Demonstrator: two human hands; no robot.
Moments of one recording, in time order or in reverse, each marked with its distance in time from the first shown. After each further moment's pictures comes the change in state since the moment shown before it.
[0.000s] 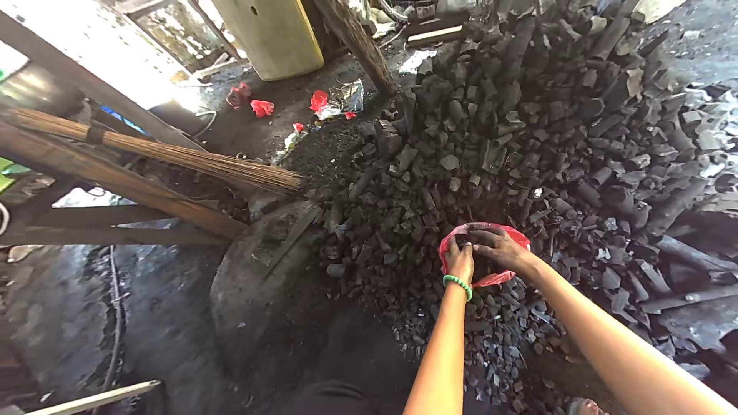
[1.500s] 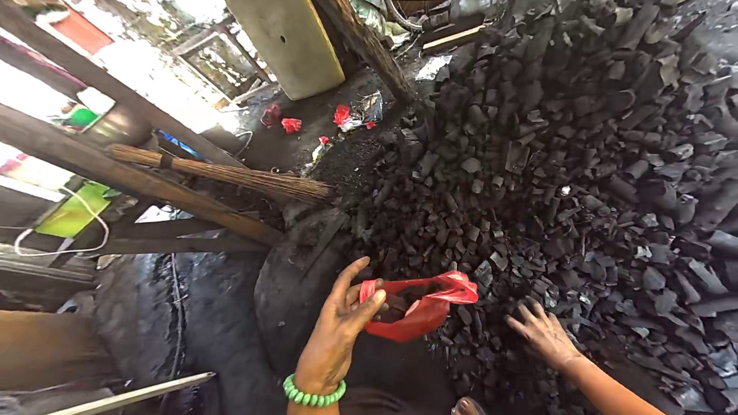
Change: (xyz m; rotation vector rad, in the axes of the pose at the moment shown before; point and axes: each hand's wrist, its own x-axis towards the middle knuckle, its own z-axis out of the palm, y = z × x) left_hand -0.171 0.042 -0.225 -0.021 0.094 0.369; right_hand -0.095 0.093 0.114 -0.568 -0.154 -0.163
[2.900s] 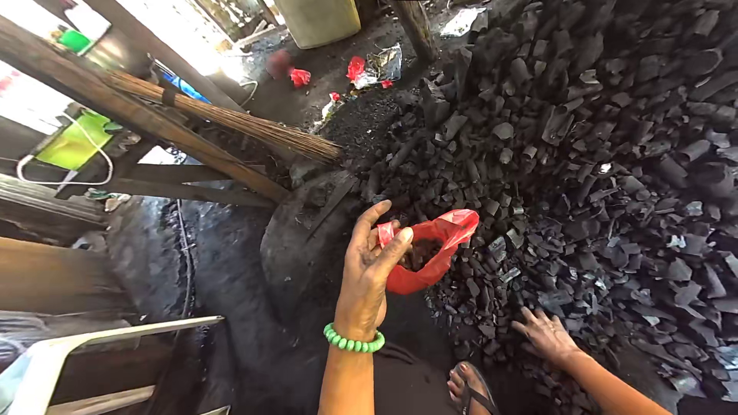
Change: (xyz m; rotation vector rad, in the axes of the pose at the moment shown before) left_hand -0.001 0.004 0.020 -0.154 0.069 0.166; right_hand -0.003 -0.009 0.035 -0.106 -0.452 0.088
